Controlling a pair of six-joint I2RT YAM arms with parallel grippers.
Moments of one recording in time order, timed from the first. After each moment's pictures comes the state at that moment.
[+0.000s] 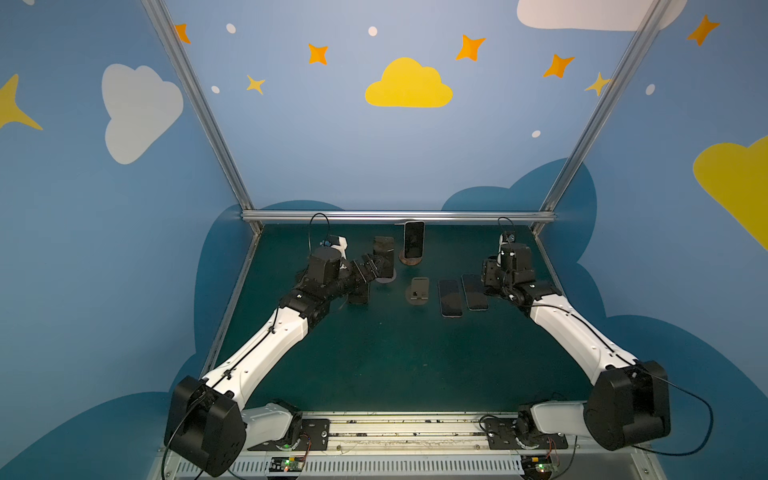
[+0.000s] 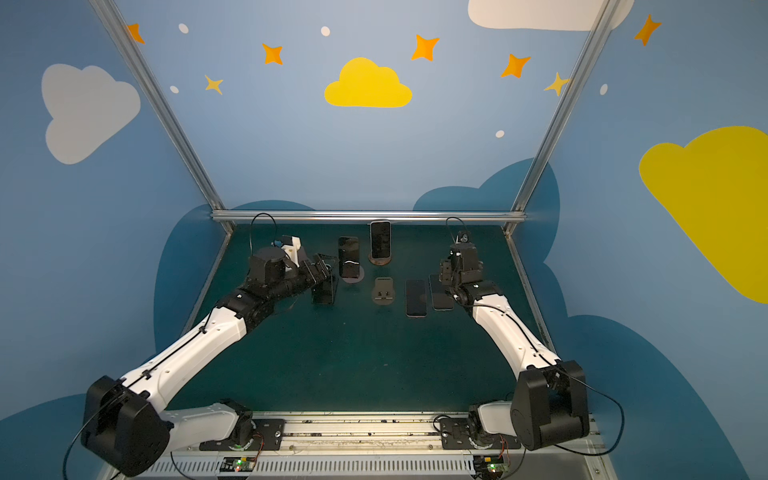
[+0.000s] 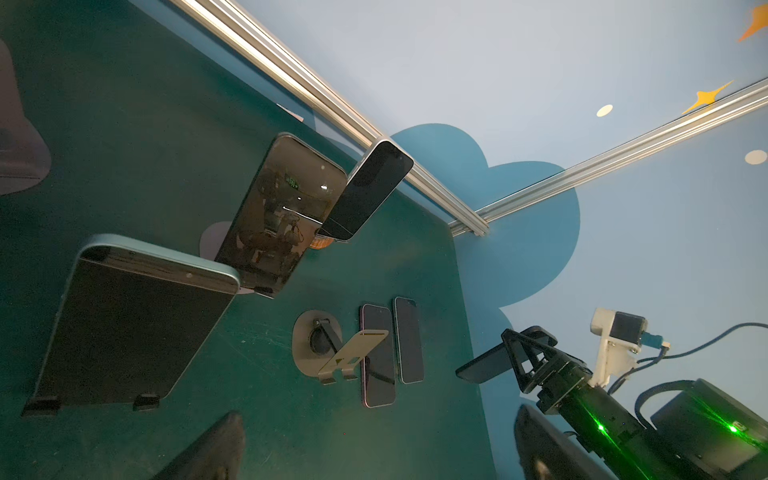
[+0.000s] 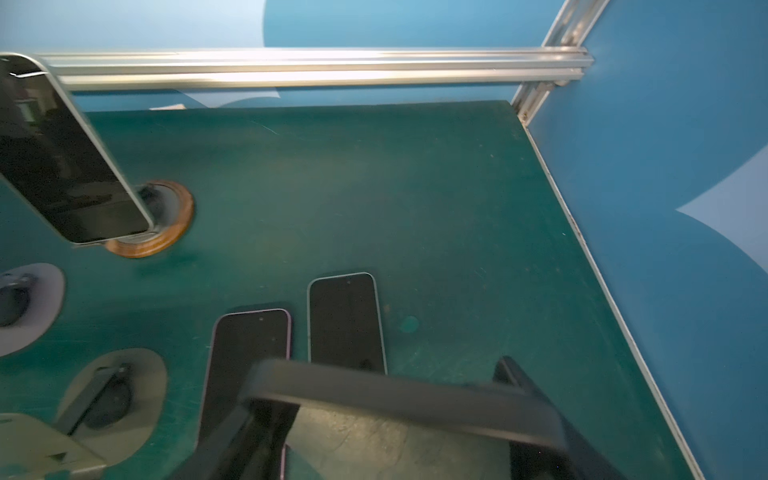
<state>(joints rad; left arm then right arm) -0.41 1.25 0.97 -0.13 0.22 -0.86 0.25 1.35 1.01 -0.30 0.34 0.12</state>
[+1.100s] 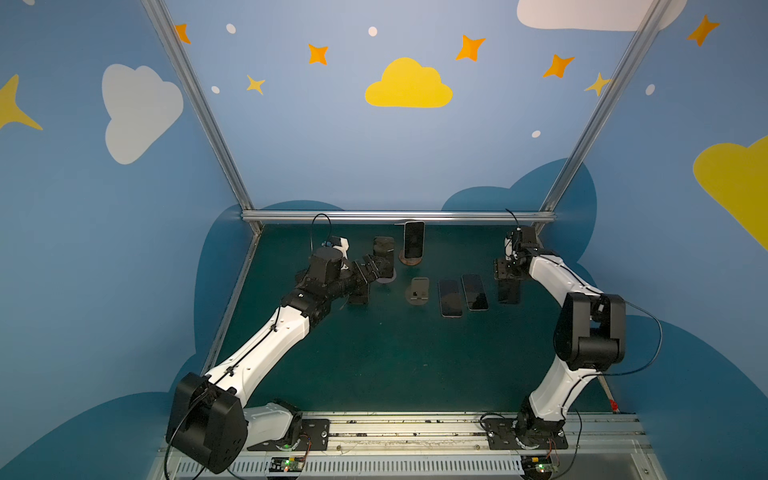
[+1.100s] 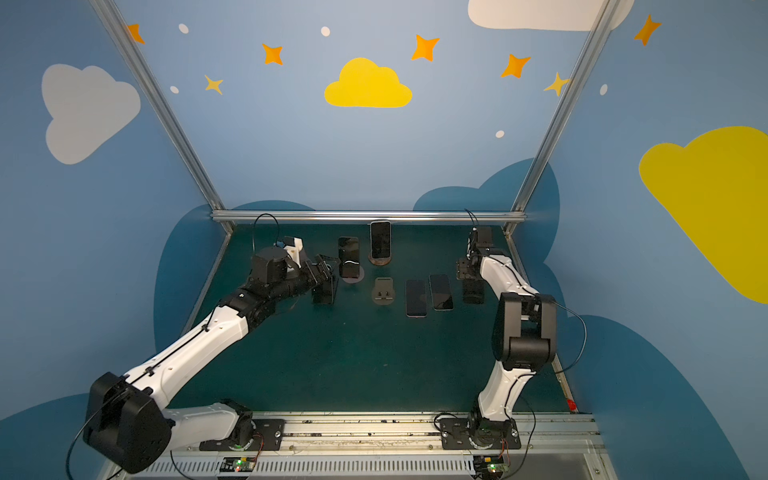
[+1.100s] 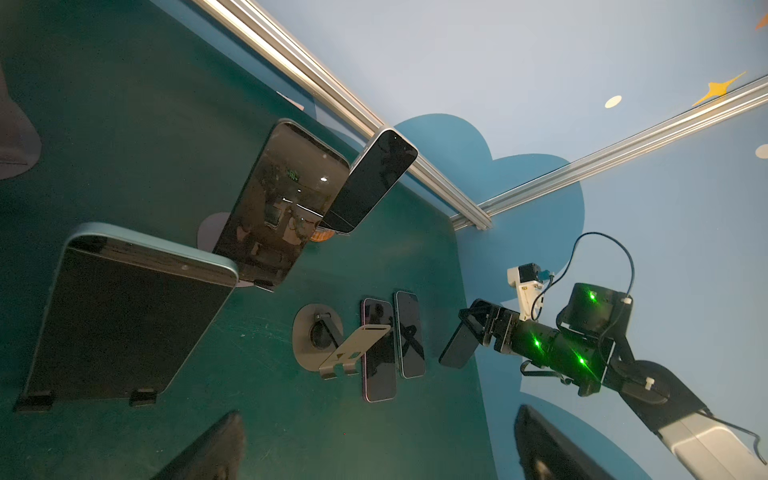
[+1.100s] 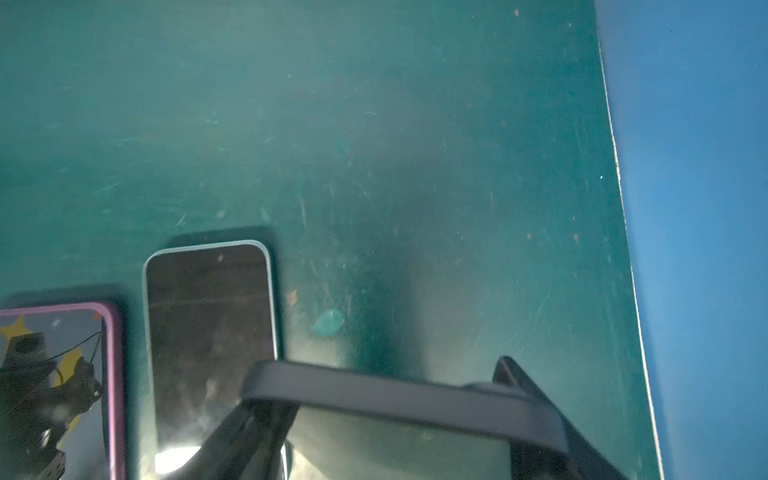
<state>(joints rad) -0.41 1.27 0.97 -0.13 0.23 -0.86 0.02 1.86 1.42 -0.62 0.16 -0.02</state>
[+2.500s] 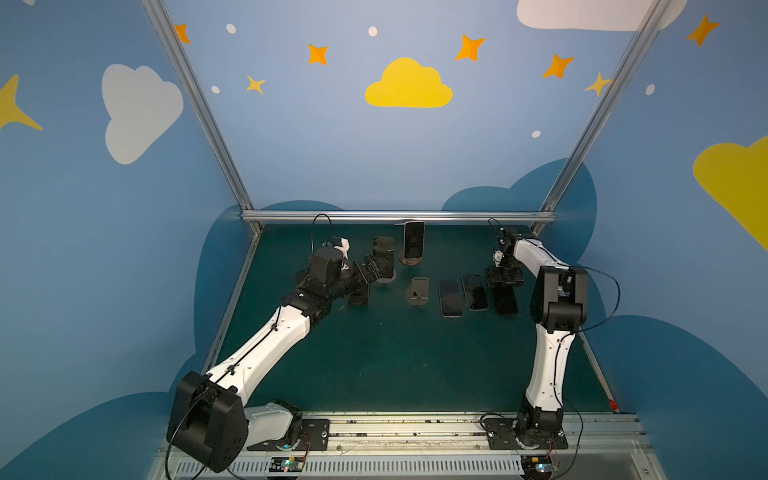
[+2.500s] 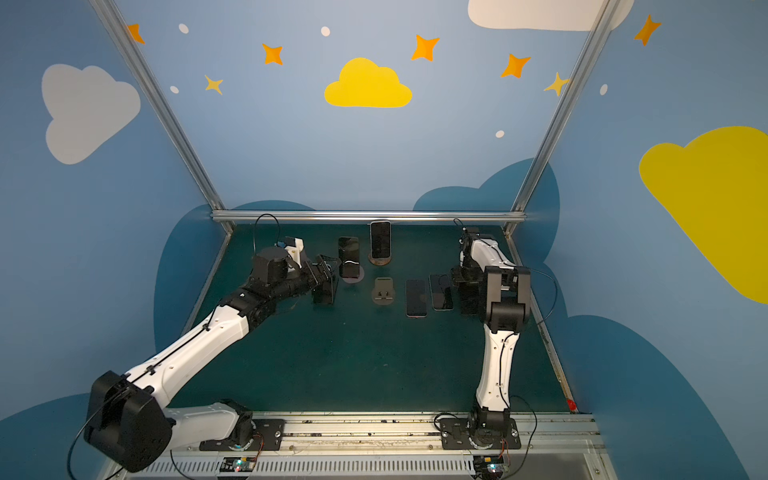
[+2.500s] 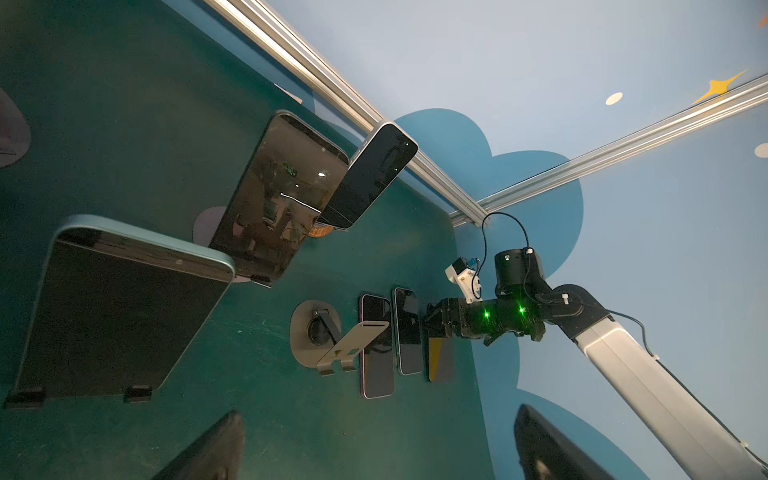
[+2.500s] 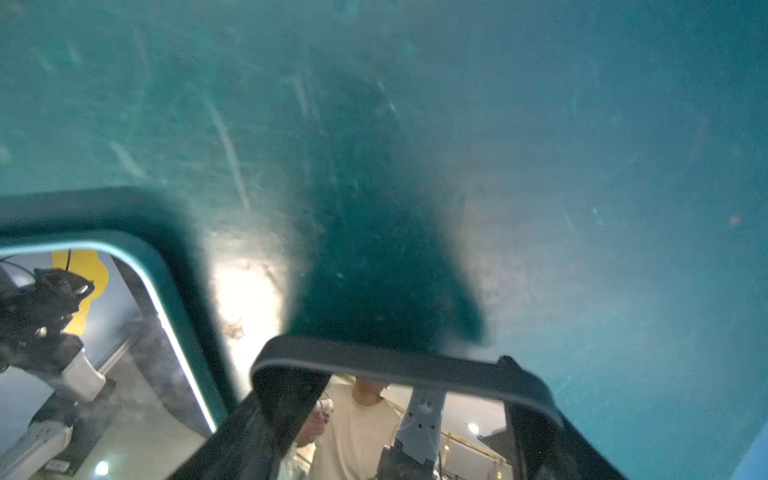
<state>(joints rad) -0.41 1.28 0.97 -0.13 0.25 -0.87 0.02 2.27 1.83 -1.05 0.10 -0.03</state>
